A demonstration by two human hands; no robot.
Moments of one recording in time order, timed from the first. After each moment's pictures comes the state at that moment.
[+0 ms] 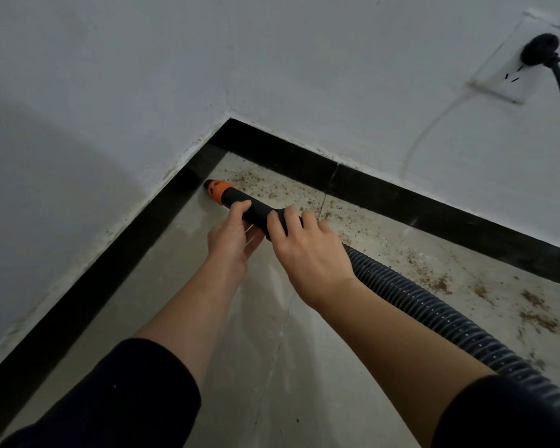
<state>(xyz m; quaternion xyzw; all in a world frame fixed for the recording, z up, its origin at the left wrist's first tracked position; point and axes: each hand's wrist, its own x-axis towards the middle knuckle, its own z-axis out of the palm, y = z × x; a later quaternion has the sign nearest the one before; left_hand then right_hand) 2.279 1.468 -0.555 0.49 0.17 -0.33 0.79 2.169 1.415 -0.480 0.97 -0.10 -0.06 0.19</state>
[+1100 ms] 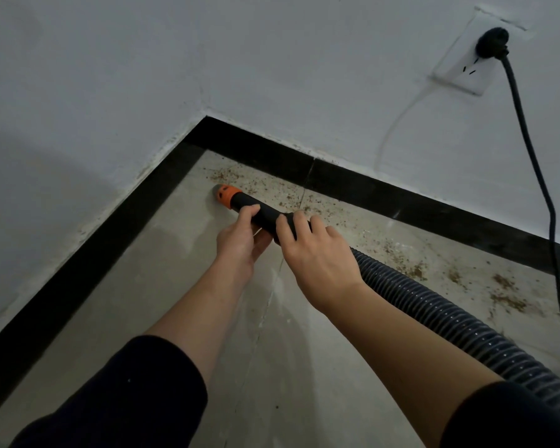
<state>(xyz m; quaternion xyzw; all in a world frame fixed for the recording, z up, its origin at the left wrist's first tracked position) 2.242 1.440 -0.553 0.46 0.14 -0.38 0.79 2.129 1.395 -0.477 0.96 -0.16 -0.09 0.19</state>
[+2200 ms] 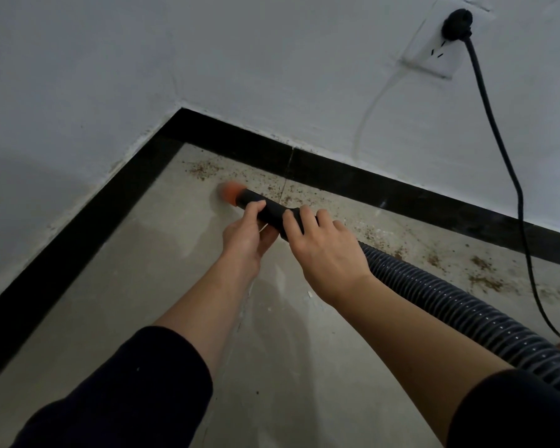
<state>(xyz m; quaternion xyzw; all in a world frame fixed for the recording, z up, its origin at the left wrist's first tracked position) 2.207 1.413 -0.546 0.48 0.13 -0.41 0.77 2.093 1.368 -0.476 0.96 -0.18 -0.08 0.19</state>
